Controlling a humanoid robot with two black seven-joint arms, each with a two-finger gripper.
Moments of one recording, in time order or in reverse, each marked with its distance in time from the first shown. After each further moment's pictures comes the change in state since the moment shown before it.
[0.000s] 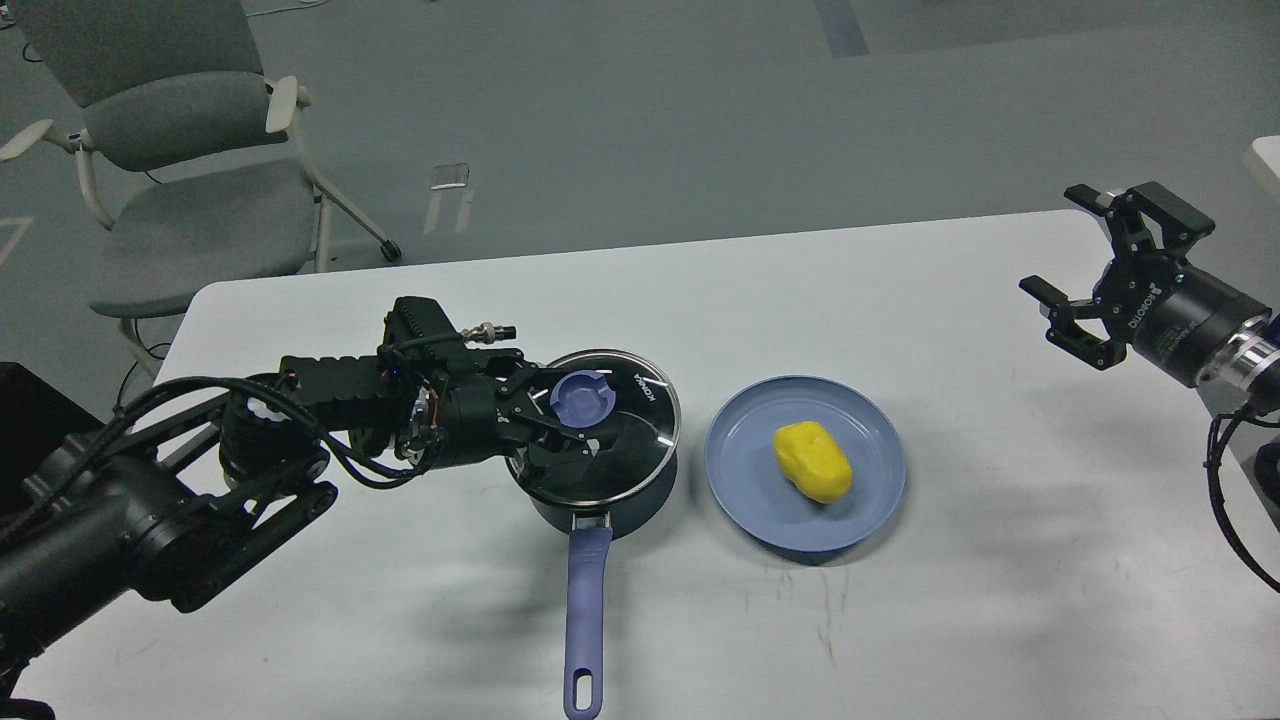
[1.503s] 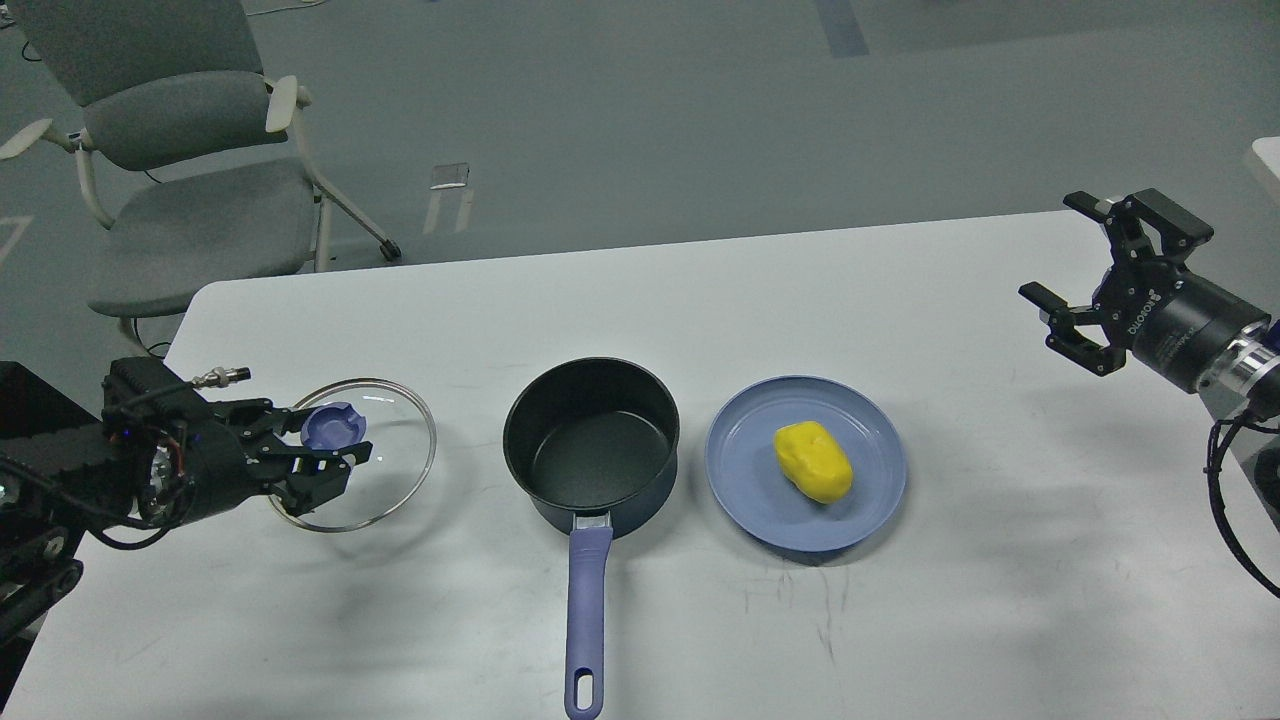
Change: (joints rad) left arm 0.153 0.394 0.064 0.155 -0.164 0.242 -0.003; right arm -0.009 -0.002 -0.002 0.003 0.002 0.000 0.000
